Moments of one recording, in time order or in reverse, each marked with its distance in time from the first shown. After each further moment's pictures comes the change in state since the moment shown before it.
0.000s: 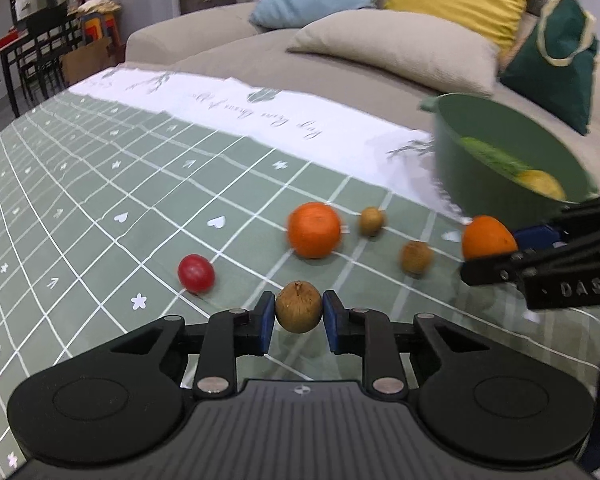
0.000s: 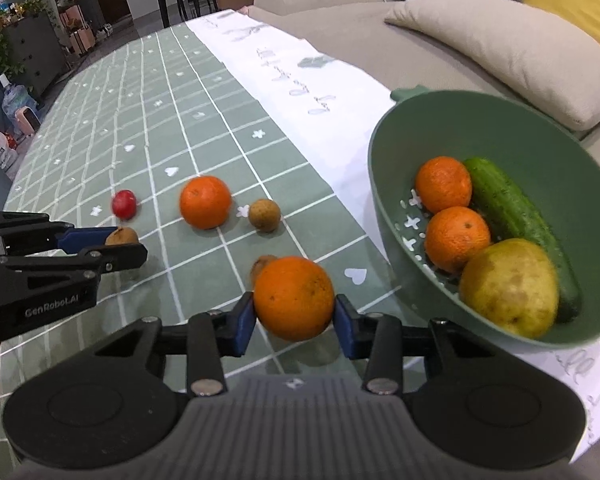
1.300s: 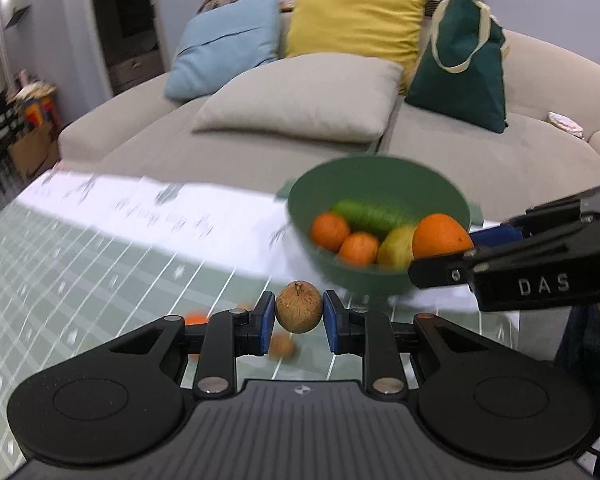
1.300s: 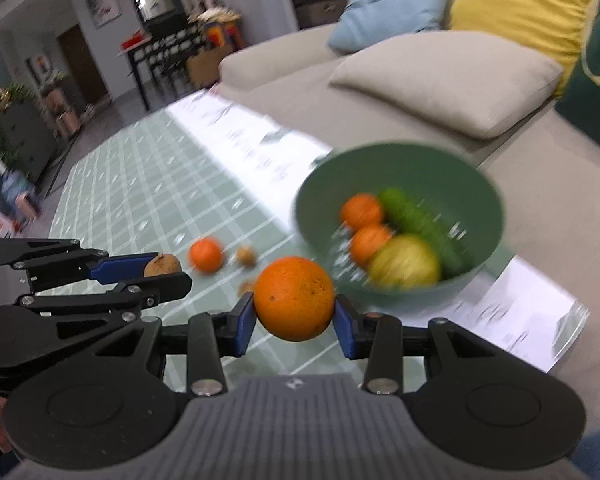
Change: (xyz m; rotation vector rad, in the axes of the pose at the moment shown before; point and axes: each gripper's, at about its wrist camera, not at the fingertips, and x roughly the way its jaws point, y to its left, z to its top) left arm -0.032 -0.103 0.061 0.234 -0.117 -0.088; right arm -0.106 -0.054 -0.017 0.193 -0.193 -0.018
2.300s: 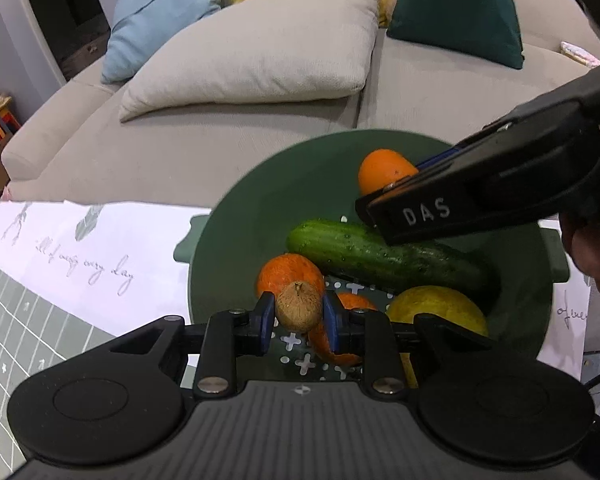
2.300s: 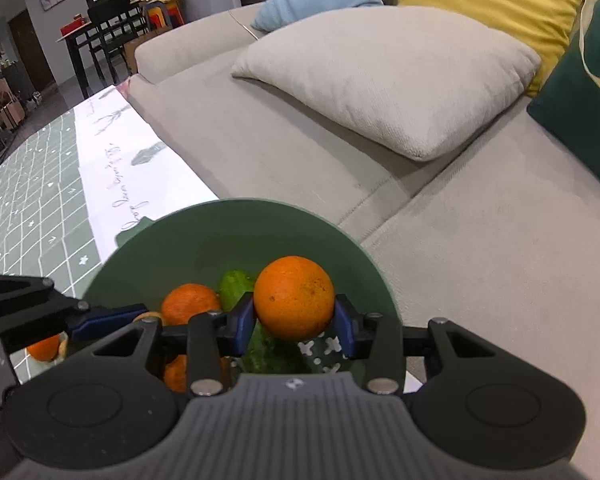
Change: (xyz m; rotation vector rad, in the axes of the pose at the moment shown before) left arm 0.146 -0.046 0.050 0.130 0.183 0.000; right arm 0.127 -0.104 0.083 -0.001 0.104 -0.141
